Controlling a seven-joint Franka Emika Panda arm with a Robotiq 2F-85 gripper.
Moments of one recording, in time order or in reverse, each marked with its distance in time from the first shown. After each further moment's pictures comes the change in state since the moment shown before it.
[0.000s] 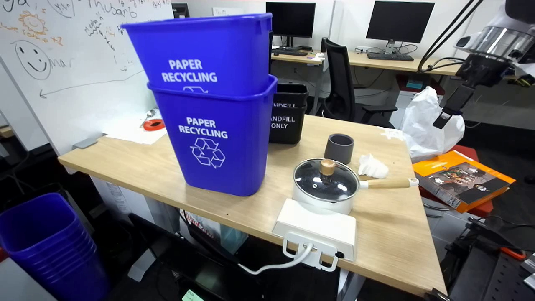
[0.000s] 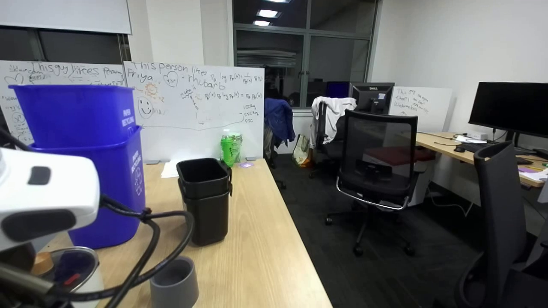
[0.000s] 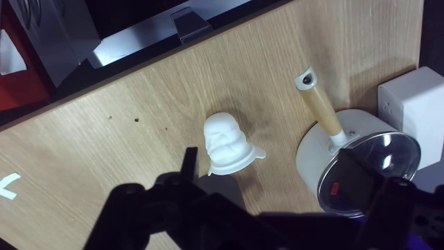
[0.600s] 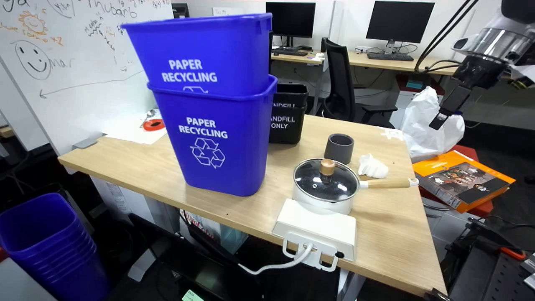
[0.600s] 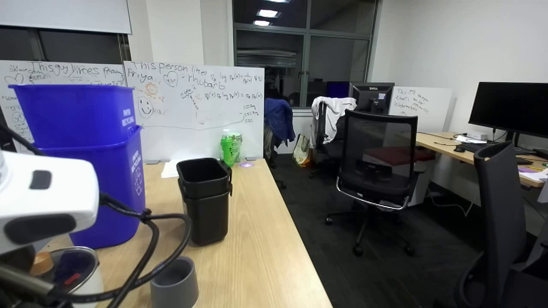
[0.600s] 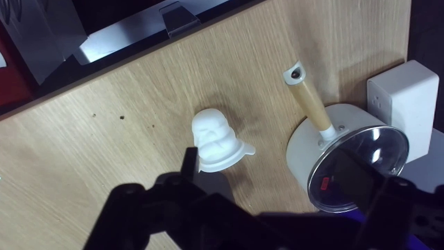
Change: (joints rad) arm 0.007 0.012 0.009 -0.003 0.066 0.002 -0.033
